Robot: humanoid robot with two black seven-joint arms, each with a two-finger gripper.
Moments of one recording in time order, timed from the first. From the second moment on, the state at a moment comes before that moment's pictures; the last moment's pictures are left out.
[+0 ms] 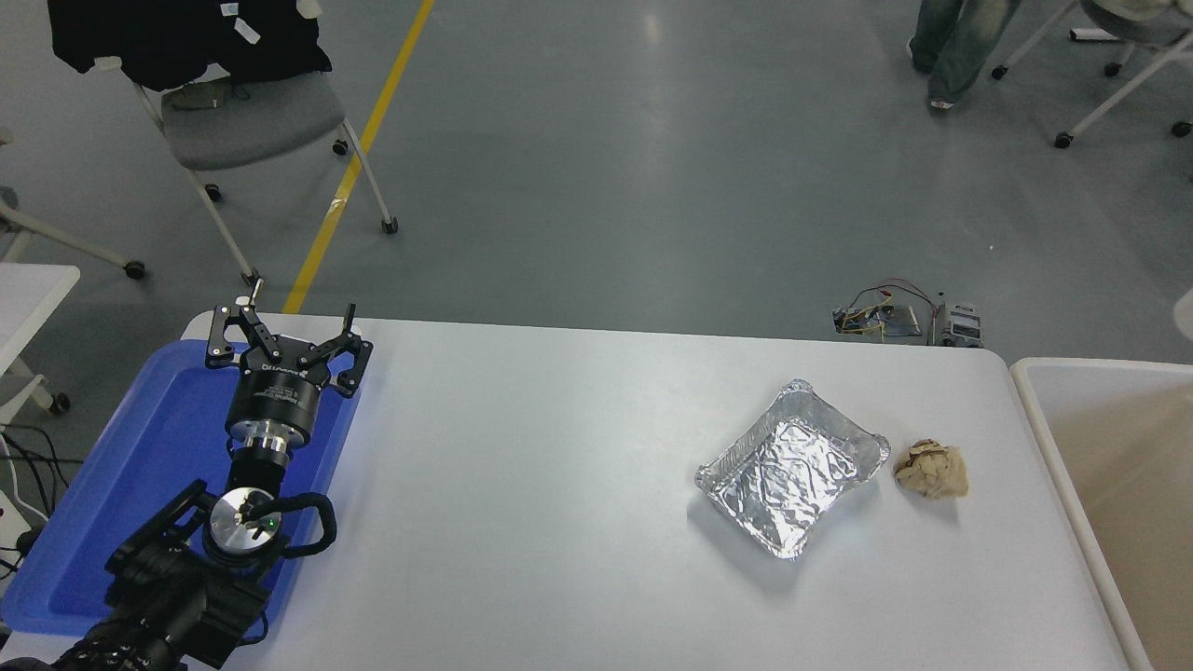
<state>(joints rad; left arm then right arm) -0.50 0.13 -1.12 -0.54 -0.09 -0.62 -0.36 1.92 -0.99 -1.14 0.86 -0.90 0.65 0.18</state>
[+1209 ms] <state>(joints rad) -0.50 0.13 -1.12 -0.54 -0.09 -0.62 -0.36 0.70 -0.53 -0.91 0.09 -0.29 0.03 0.12</state>
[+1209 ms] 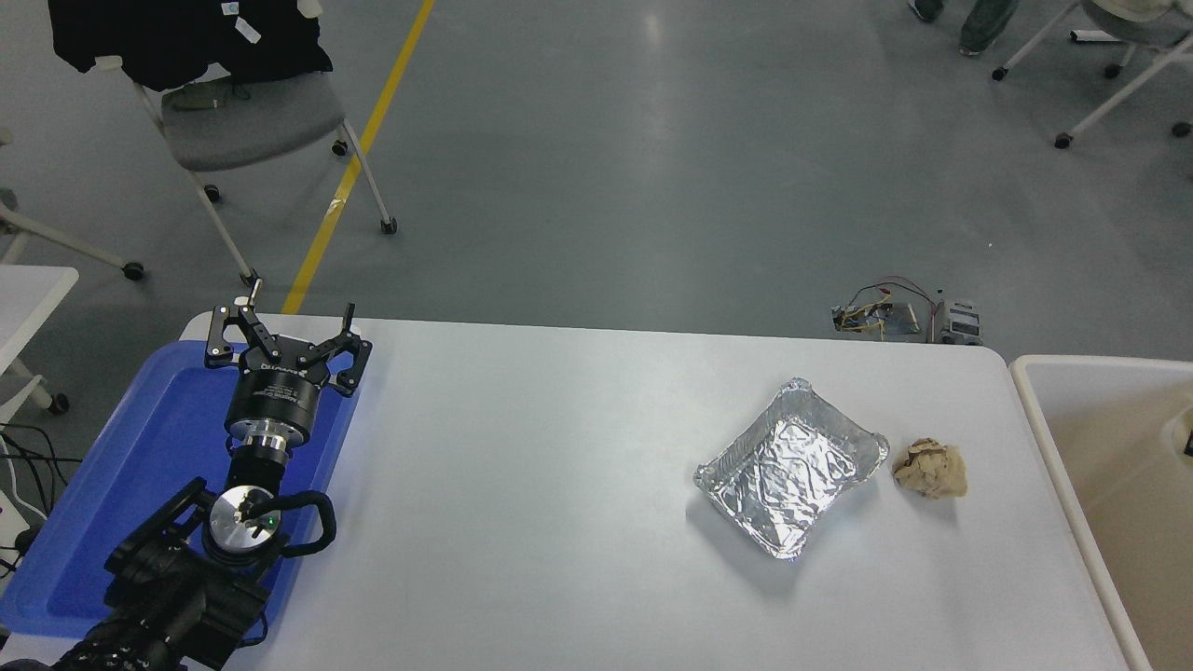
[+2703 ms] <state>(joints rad) -0.50 0.13 -1.12 -0.54 -0.09 -0.62 -0.36 0.78 -0.48 -0.84 0.16 -0.27 -0.06 0.11</state>
